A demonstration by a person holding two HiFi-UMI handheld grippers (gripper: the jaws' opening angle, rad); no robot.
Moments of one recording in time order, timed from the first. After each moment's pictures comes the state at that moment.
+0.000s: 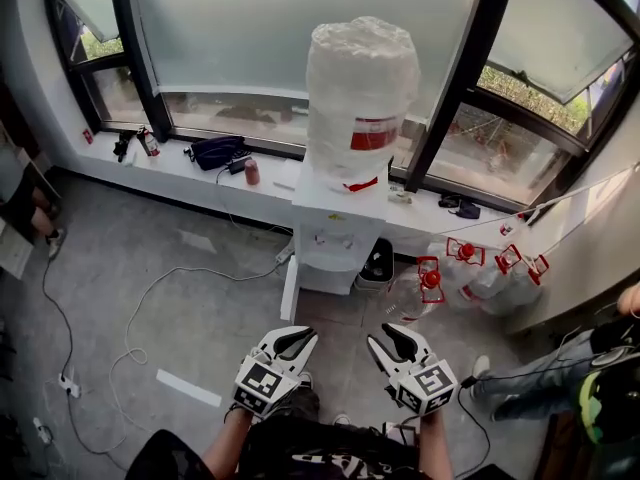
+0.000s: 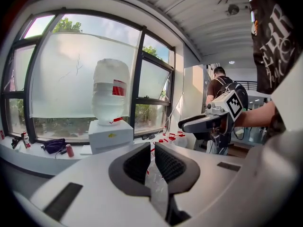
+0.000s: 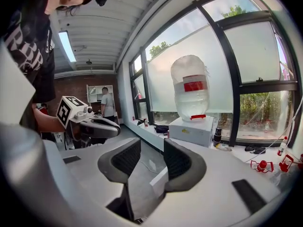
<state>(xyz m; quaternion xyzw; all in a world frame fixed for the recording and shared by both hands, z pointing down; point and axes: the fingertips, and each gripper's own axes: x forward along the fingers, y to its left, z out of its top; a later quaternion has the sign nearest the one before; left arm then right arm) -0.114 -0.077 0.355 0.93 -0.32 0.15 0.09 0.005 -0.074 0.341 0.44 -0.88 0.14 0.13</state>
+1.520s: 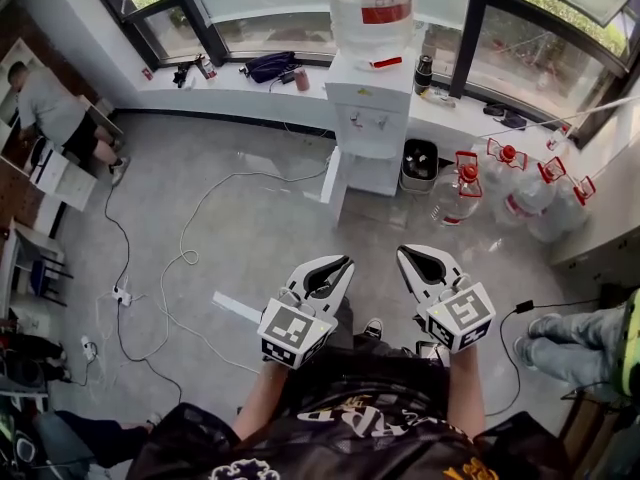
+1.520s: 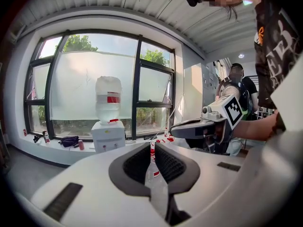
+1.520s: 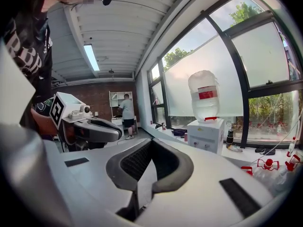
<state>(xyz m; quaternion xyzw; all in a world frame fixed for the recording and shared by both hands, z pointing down) -0.027 0.158 0.320 0.90 -0.41 0.14 0.08 0.052 0.134 0.322 0.34 -0.93 0.10 0.10</state>
